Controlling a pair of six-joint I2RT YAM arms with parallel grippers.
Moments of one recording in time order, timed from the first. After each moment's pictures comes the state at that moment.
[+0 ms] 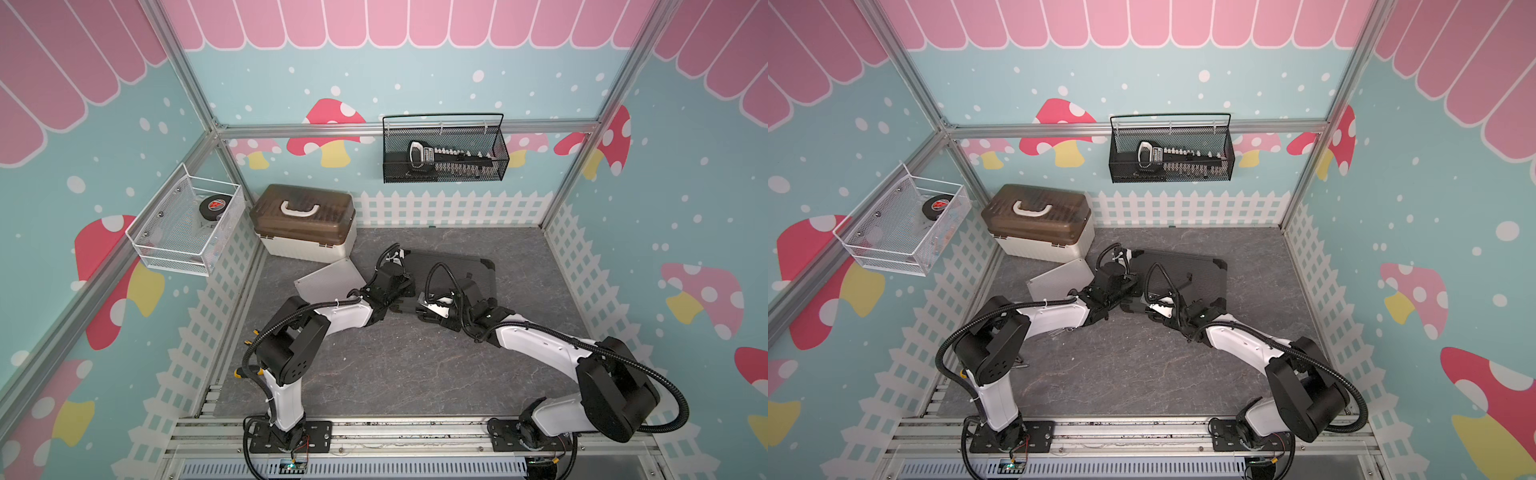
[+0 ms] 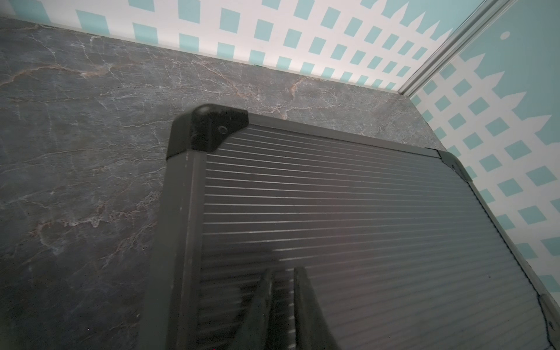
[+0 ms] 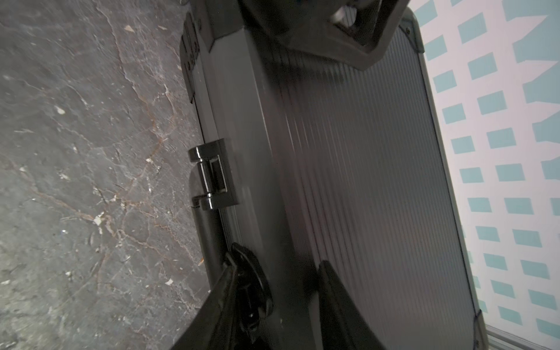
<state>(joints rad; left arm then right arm) -0.65 1.87 1.08 0.32 -0.09 -0.49 0.58 1.44 0.79 -0.13 0.04 -0.71</state>
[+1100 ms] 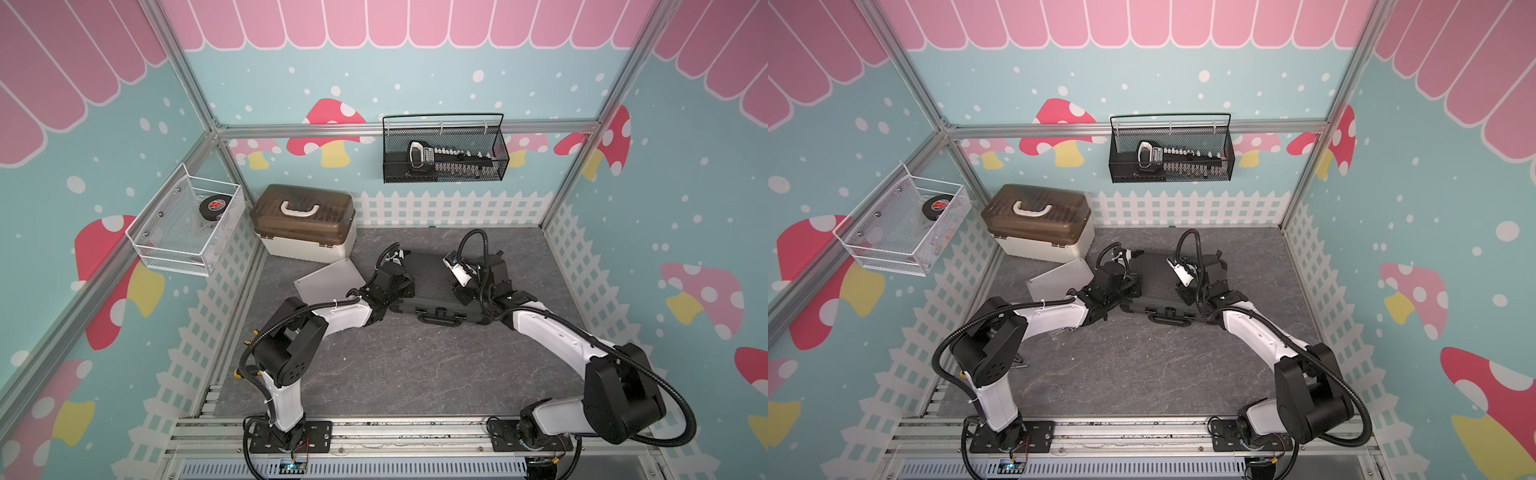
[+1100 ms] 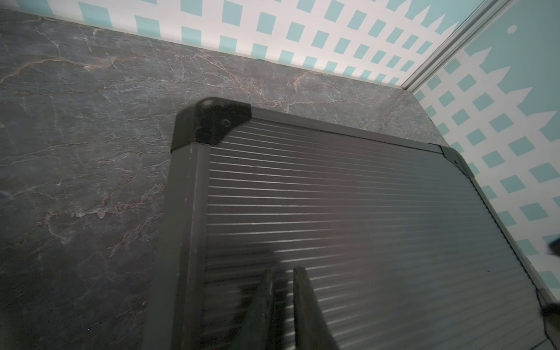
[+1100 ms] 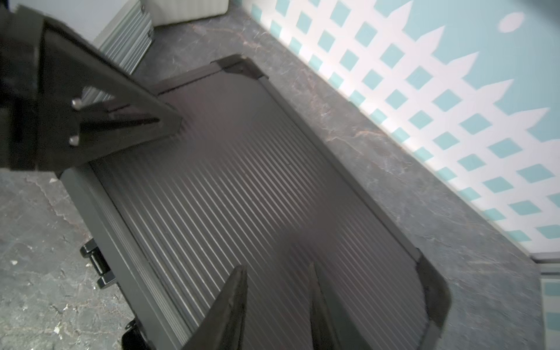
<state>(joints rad) -0.65 1.86 1.08 0.27 -0.09 -0.49 0.38 1.36 0.89 -0.07 -0.04 -0.39</state>
